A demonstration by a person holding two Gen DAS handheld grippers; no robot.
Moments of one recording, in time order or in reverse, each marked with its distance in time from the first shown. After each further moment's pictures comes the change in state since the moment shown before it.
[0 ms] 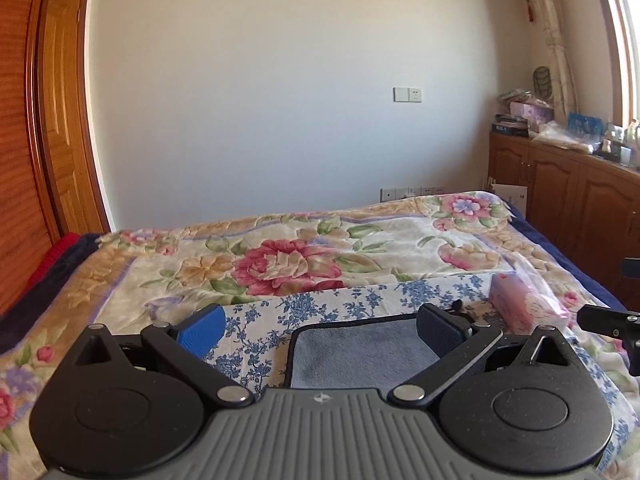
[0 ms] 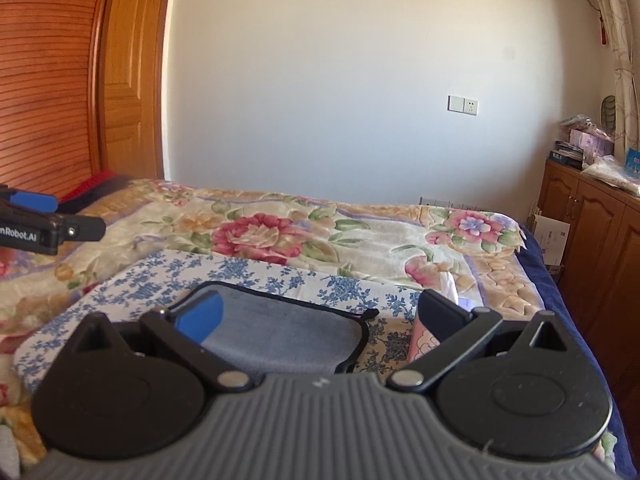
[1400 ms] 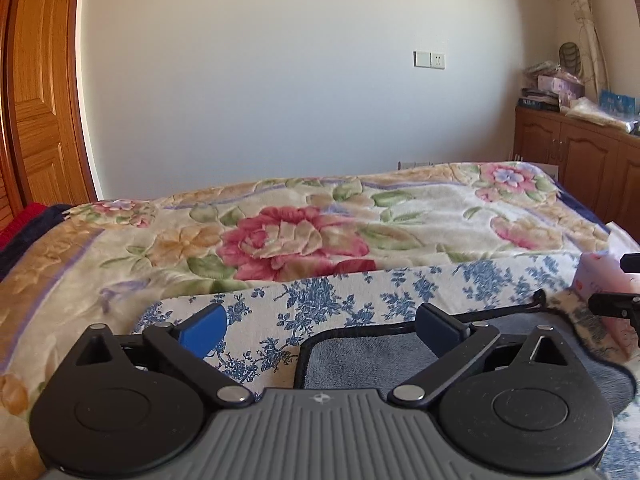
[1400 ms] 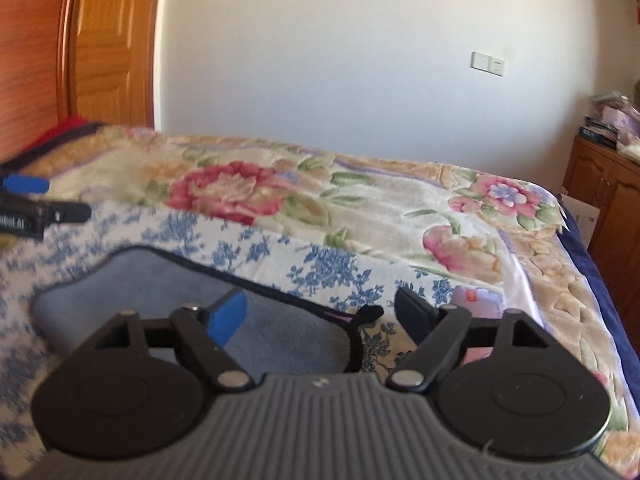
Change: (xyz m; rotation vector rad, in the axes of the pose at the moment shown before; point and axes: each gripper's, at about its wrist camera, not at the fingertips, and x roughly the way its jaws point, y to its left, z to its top) left arm 0.195 0.028 -0.037 -0.025 0.061 0.015; right arm 0.162 -0.036 -0.022 -0.016 0.098 0.021
